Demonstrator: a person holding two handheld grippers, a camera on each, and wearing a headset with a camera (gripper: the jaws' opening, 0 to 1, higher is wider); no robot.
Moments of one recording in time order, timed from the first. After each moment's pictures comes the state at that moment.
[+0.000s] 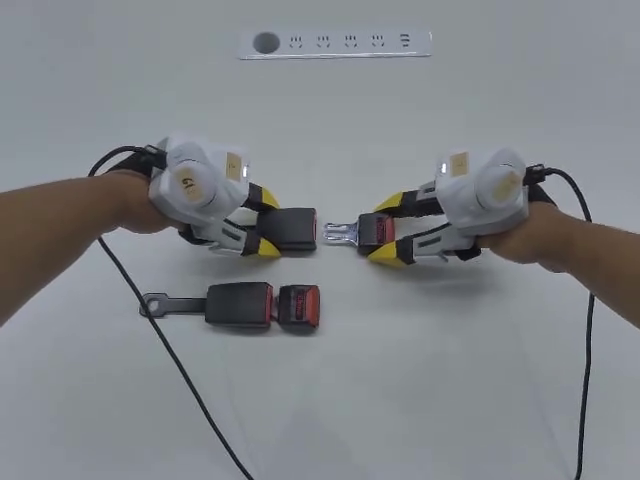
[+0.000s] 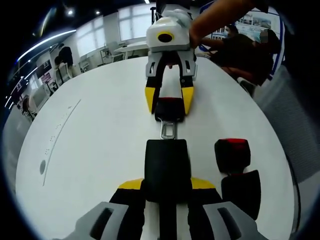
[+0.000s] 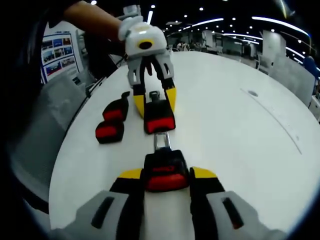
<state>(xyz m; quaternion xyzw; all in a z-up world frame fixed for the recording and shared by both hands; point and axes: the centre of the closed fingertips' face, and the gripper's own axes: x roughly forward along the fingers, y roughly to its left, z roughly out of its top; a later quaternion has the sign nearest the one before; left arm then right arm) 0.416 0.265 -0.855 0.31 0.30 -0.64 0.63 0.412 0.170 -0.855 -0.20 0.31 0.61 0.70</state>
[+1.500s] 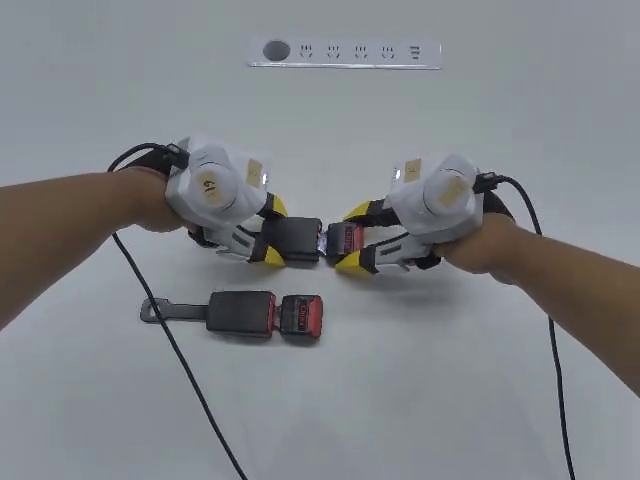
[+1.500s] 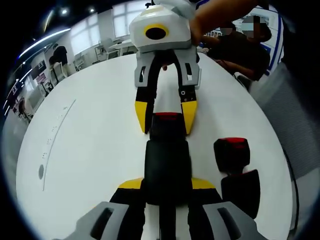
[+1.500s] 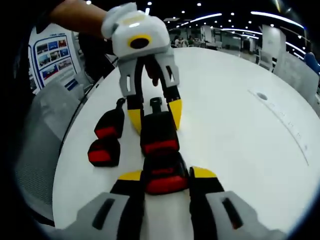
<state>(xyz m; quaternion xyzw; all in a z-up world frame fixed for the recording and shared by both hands) 0.413 0.264 -0.856 0.33 0.31 -0.65 0.61 0.420 0.215 -0.857 -0.19 0.33 0.60 0.70</state>
